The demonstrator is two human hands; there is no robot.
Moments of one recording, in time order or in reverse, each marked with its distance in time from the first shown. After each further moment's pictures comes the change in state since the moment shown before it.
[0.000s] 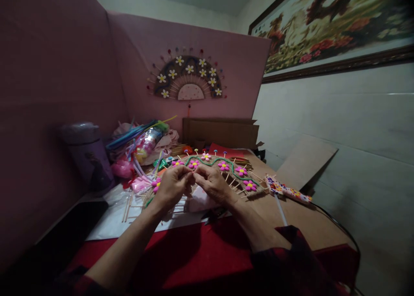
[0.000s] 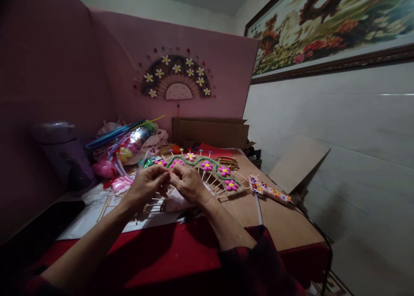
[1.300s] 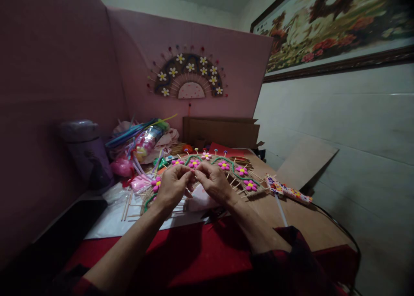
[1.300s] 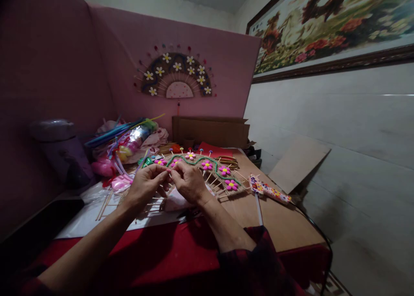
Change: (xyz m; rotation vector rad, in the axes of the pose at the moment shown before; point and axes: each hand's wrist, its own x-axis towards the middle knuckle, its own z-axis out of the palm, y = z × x) left_hand -0.006 0.005 0.007 -0.134 0.114 -0.051; right_hand -0.002 -0.003 -0.001 -0.086 0.091 -0.019
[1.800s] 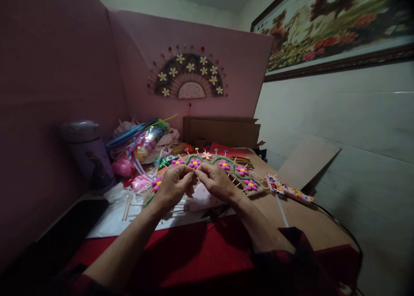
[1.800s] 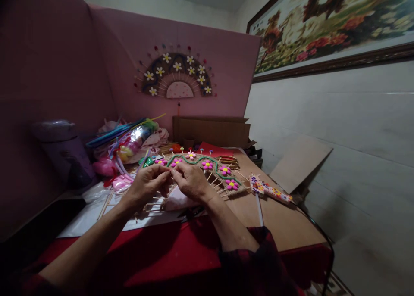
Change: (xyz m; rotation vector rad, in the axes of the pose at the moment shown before) left_hand 0.004 -0.003 -0.007 0.135 -0.158 0.109; right_hand 0.004 0.000 -0.011 -0.047 -0.101 -0.046
